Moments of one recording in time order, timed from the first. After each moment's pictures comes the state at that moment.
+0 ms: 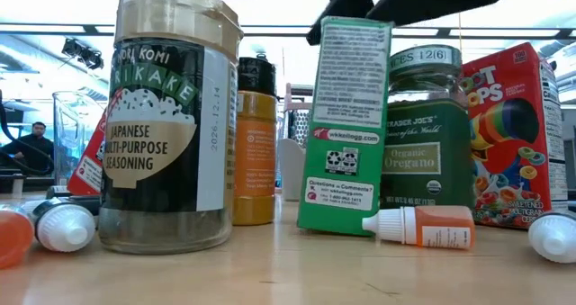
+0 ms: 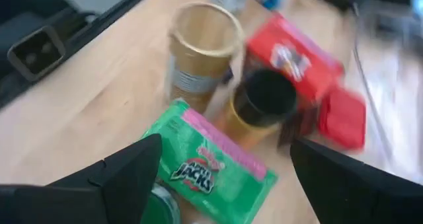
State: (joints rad) left arm -0.45 1.39 0.87 0.12 -0.40 0.00; right arm 0.41 1.66 1.08 -0.13 0.07 -0.30
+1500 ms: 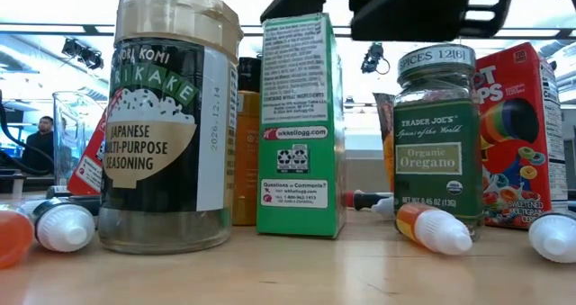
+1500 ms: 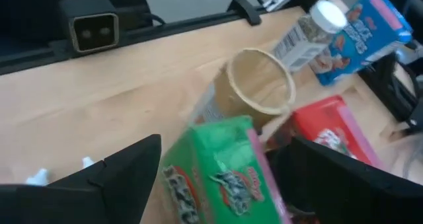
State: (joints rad) left arm -0.45 1.39 0.87 0.12 -0.37 0.00; right arm 0.31 1.78 1.15 -0.05 -0.26 -0.69
